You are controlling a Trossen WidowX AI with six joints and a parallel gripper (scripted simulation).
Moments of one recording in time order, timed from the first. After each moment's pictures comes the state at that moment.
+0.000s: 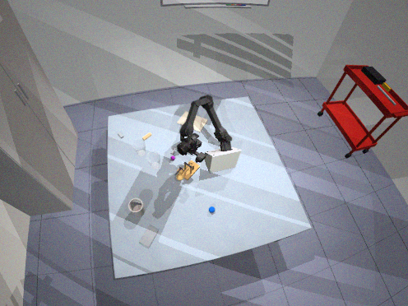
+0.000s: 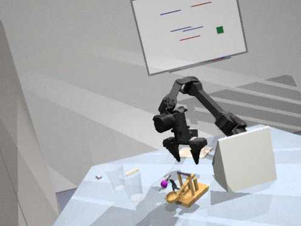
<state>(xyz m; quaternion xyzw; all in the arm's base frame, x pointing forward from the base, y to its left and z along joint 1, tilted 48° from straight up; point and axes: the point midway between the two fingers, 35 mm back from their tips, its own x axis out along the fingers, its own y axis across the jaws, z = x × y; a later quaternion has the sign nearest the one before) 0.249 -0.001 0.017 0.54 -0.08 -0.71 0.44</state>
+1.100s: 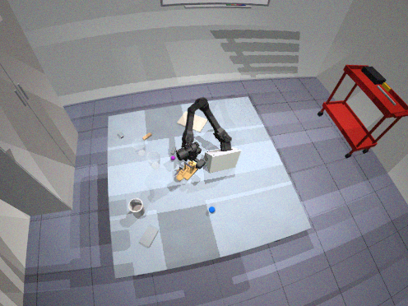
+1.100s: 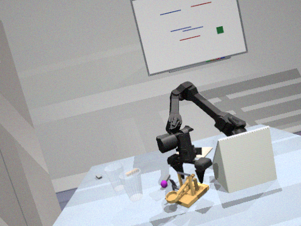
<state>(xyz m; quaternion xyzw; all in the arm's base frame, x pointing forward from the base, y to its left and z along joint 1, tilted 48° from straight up) 0.244 -0.061 -0.036 0.53 -0.09 -0.71 0.45</state>
